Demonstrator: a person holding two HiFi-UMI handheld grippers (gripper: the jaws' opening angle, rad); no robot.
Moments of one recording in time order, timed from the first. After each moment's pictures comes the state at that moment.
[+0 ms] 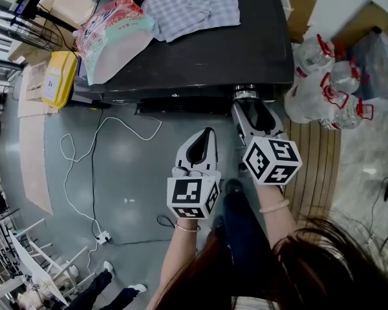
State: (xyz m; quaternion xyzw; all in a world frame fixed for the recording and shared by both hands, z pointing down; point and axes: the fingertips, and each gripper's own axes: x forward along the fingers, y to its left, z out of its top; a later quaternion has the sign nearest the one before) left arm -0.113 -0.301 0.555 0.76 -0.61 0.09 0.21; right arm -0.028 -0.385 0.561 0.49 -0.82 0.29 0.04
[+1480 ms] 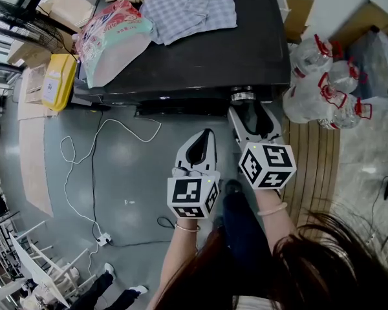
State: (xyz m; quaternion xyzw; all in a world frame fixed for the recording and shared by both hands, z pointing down) left arm -0.111 -0.302 0.556 0.76 -0.61 0.09 0.21; right arm -0.029 -0.379 0.556 0.50 -0.83 0.26 0.06
